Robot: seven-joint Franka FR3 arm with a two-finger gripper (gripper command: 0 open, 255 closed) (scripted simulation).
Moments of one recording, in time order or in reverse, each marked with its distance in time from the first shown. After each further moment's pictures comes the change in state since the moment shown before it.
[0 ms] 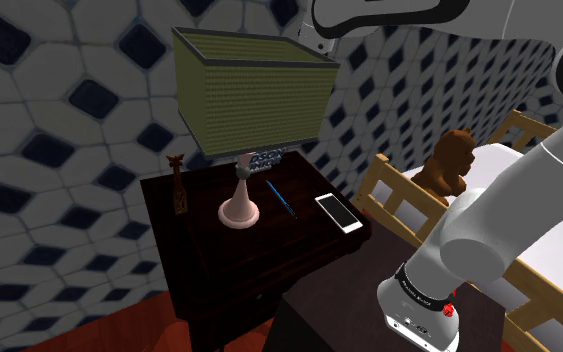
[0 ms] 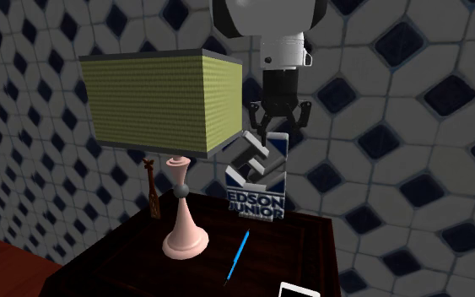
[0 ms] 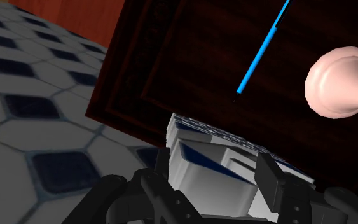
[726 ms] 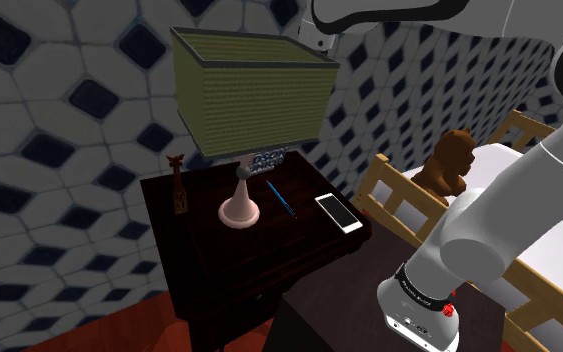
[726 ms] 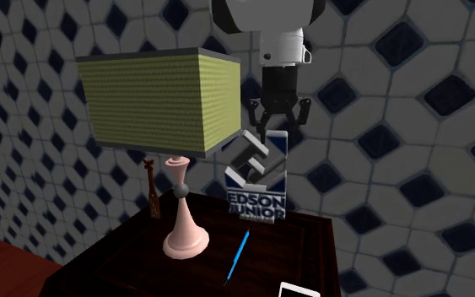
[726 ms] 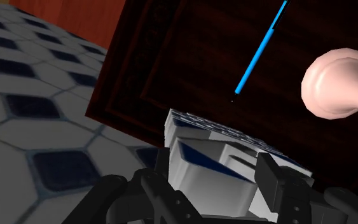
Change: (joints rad) arm 0.002 0.005 0.002 0.024 0.001 -0.027 -0.001
